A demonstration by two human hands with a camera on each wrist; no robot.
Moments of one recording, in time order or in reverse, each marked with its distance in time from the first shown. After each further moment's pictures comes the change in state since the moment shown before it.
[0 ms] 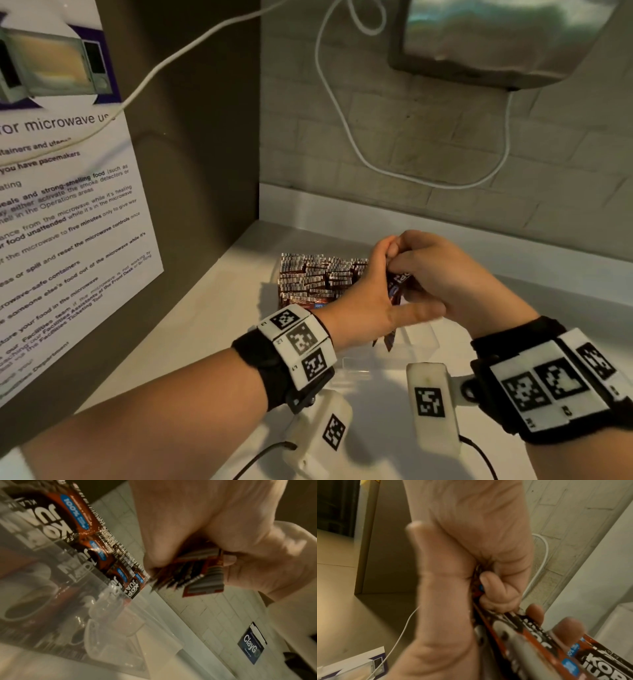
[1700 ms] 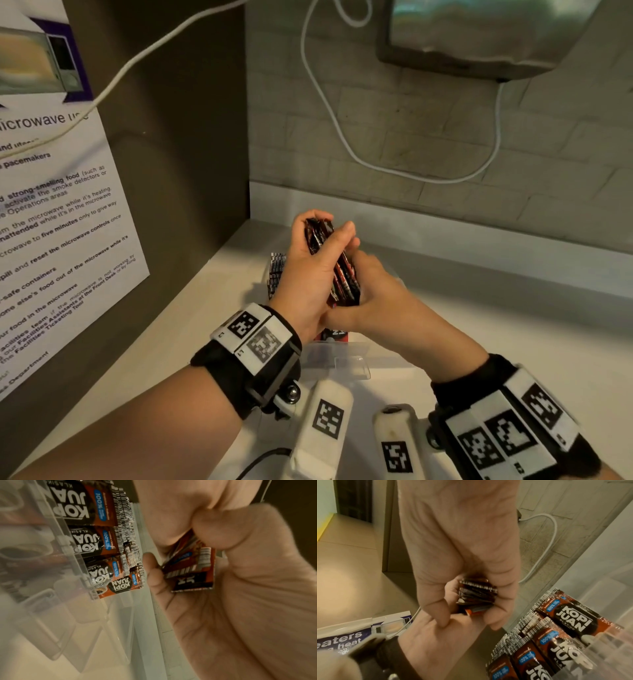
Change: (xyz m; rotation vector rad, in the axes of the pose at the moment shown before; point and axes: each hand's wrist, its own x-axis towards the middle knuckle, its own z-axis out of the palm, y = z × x) left_hand -0.007 0.015 -0.023 -0.649 0.459 0.097; right_hand -0.022 0.019 0.041 -0.136 -0.211 -0.298
